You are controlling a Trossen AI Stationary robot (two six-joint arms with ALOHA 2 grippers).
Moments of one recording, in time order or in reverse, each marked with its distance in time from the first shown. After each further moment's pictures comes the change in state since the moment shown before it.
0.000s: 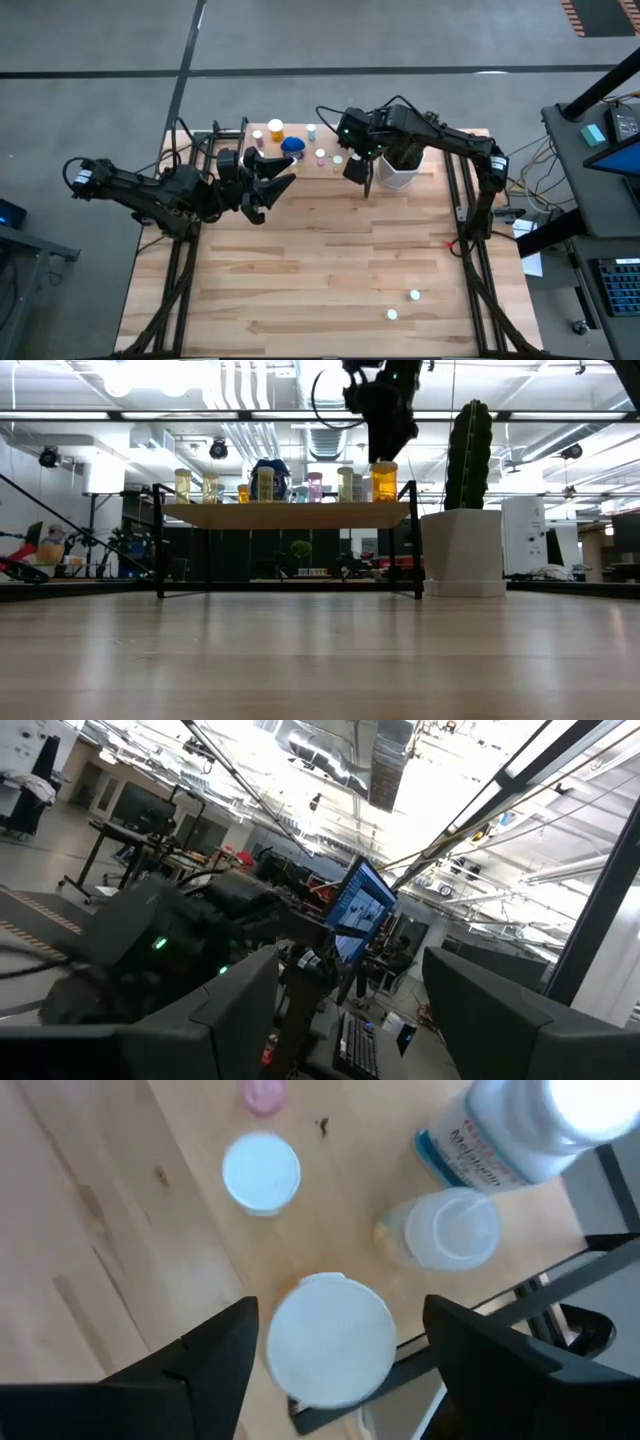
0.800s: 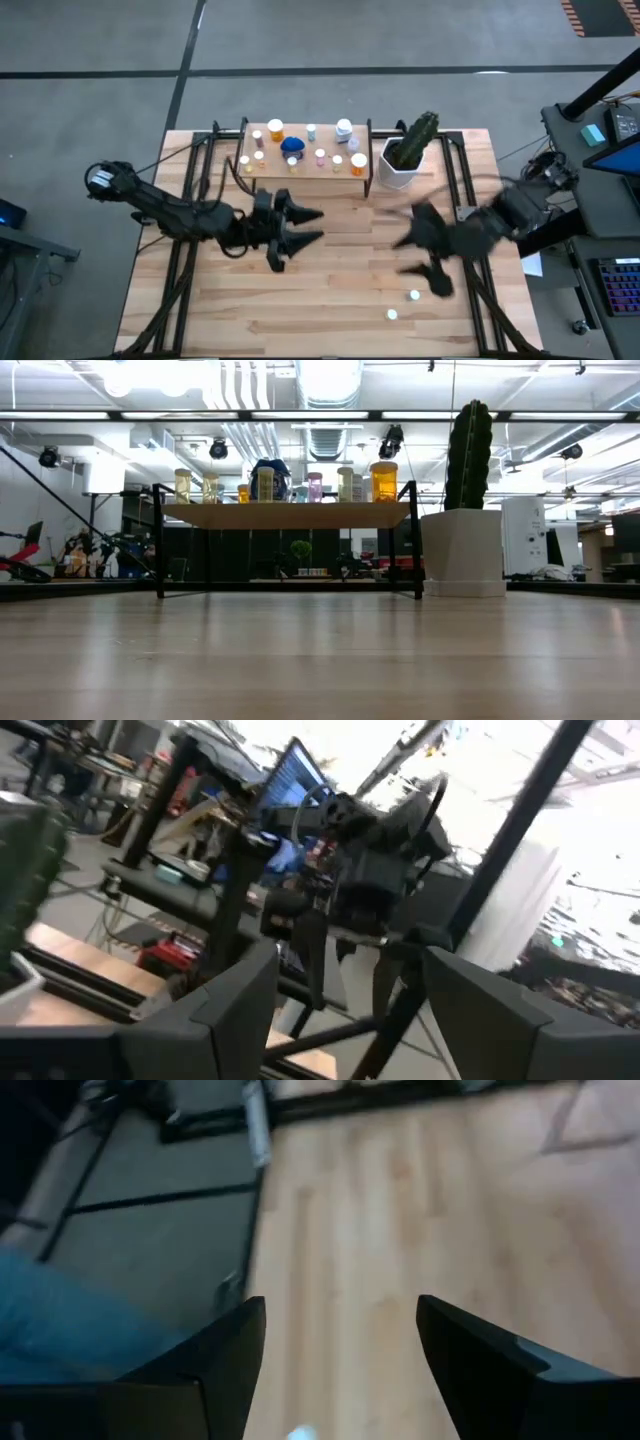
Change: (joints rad) left arm -0.148 0.216 0.071 -0.027 0.060 -0.114; right arm 0.959 -0.535 -0.375 0.369 0.168 0.470
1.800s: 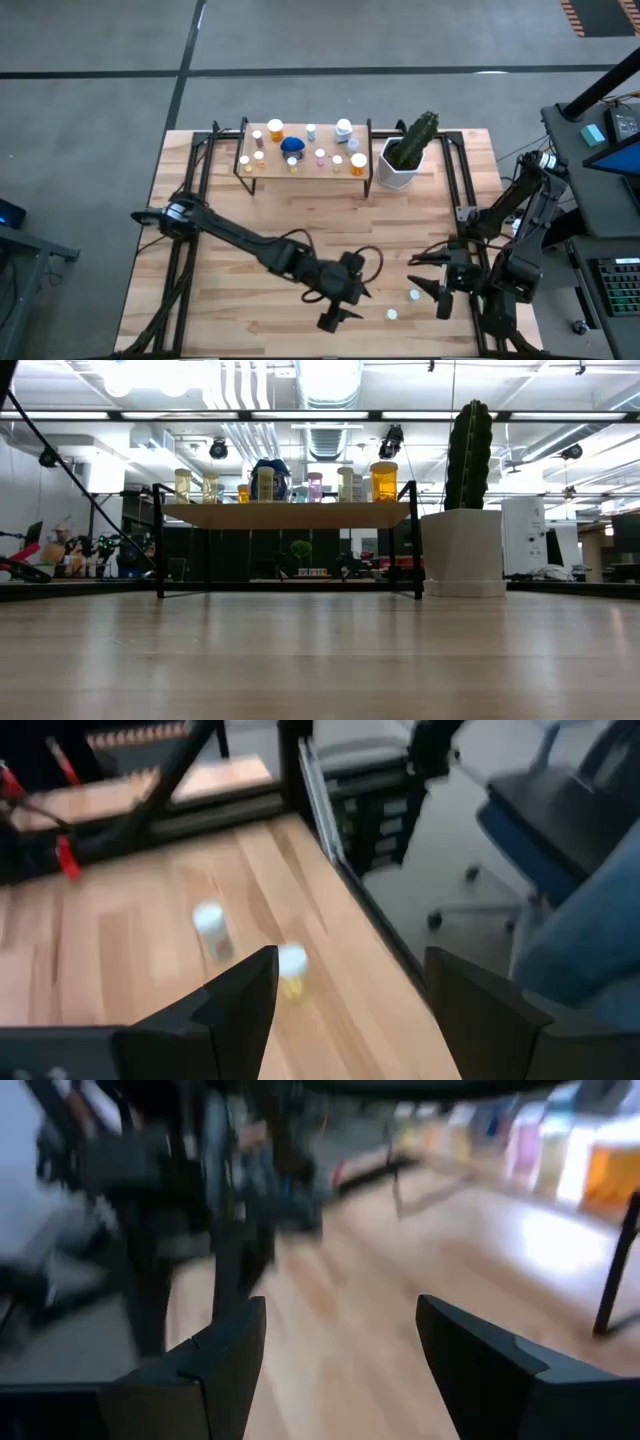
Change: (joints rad) left arm 0.022 0.638 0.550 -0.640 0.541 0.395; right arm 0.468 -0.014 -0.502 0.166 0.953 0.736
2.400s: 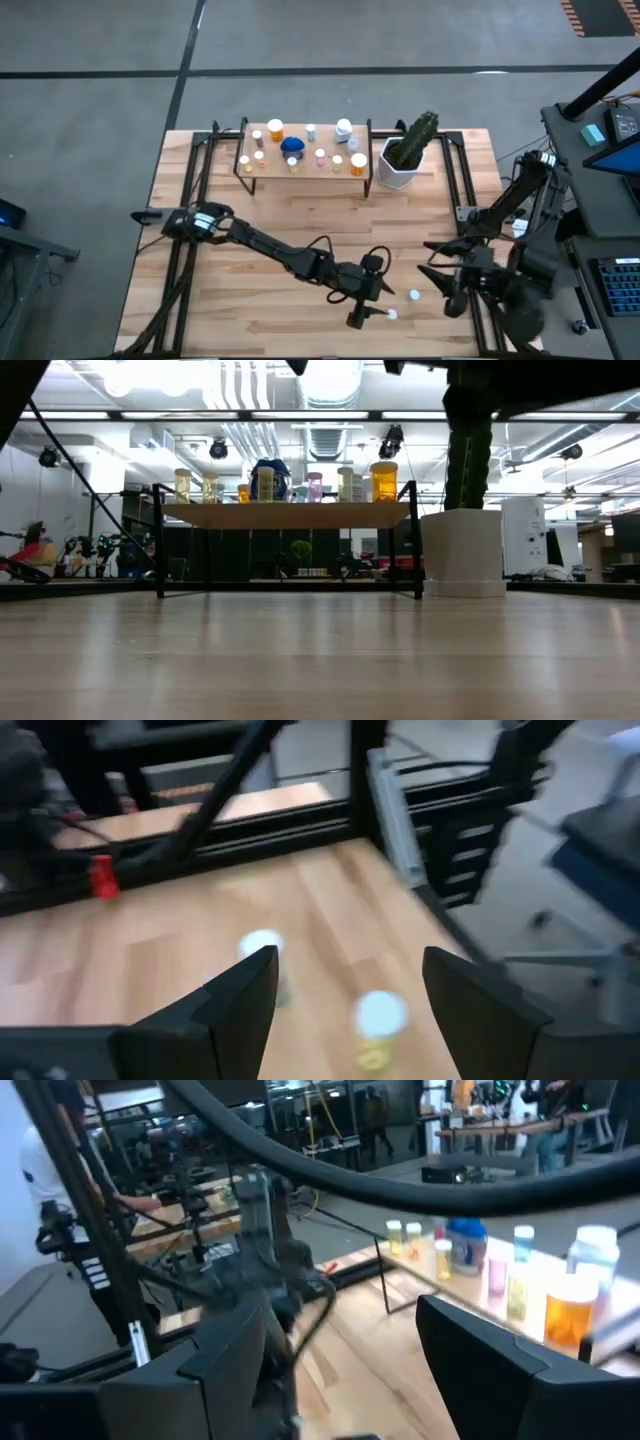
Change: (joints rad) left arm 0.035 0.243 -0.011 0.415 -0.069 0.028; right arm 0.021 -0.009 0.191 0.050 0.216 -0.319
